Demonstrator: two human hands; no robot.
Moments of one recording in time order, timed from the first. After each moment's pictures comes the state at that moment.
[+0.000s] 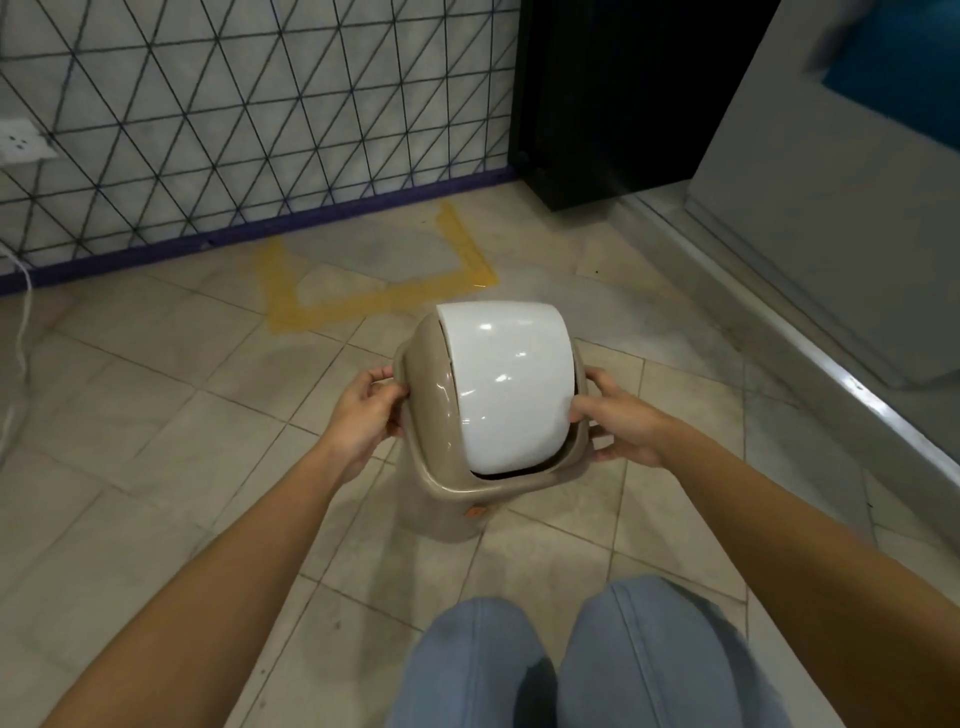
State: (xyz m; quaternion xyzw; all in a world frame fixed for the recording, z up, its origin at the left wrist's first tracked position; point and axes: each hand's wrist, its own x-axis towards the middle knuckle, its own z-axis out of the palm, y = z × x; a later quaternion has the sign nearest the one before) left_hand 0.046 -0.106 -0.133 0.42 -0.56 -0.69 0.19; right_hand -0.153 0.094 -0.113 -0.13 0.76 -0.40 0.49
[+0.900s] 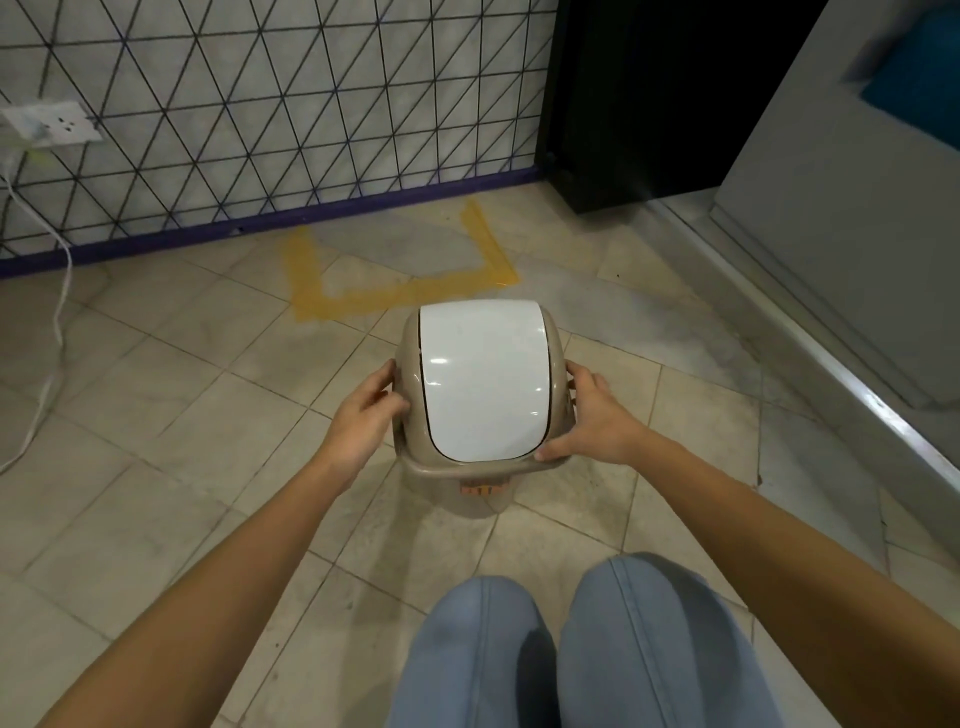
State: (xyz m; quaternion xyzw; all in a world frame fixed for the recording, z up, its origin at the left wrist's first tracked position) left_hand 0.089 -0.108 -0.134 0.40 -0.66 -0.62 0.17; right_hand -0.119 0.070 -0.113 -0.35 0.84 -0.25 0.34
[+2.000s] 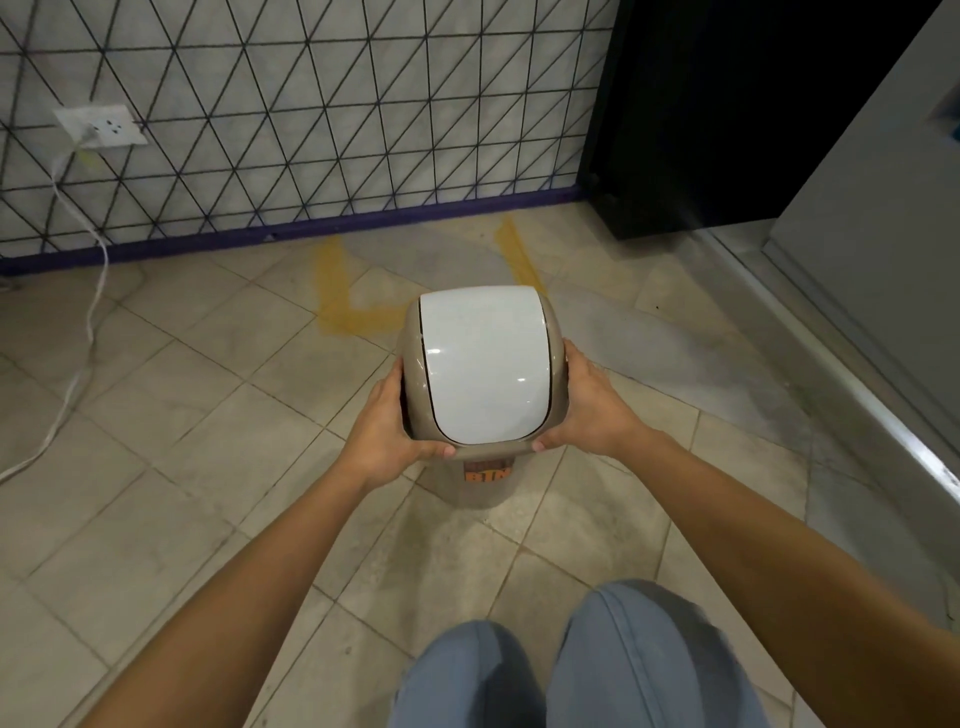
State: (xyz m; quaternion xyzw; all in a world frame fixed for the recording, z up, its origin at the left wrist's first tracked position) left_hand 0.059 -0.145 -0.132 0.38 -0.78 -0.47 0.15; right_hand -0.151 -0.014 -0.109 -0.43 0.82 -0.25 0.28
